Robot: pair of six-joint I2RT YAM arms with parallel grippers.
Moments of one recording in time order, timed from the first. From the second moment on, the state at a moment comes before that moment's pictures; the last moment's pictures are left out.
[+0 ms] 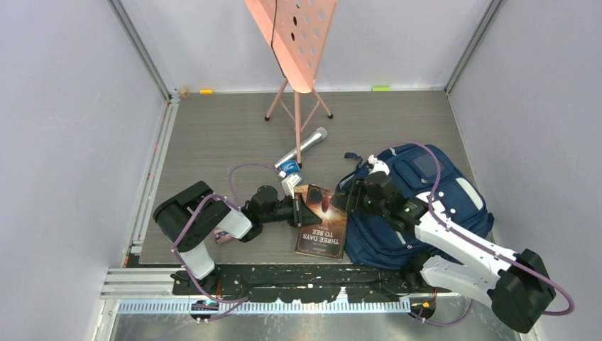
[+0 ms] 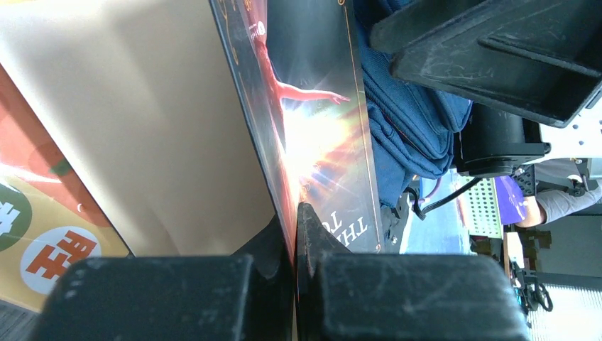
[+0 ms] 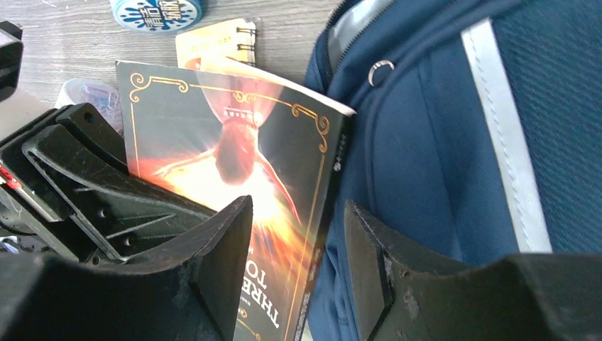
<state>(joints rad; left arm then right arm) -0.79 1.71 0.38 1.02 0.50 -0.84 0.67 0.99 0.56 -0.28 0.08 0.72</state>
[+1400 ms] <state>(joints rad) -0.78 1.65 0.36 0.96 0.50 -0.79 0.92 1.01 0.34 -0.04 0.33 1.00</state>
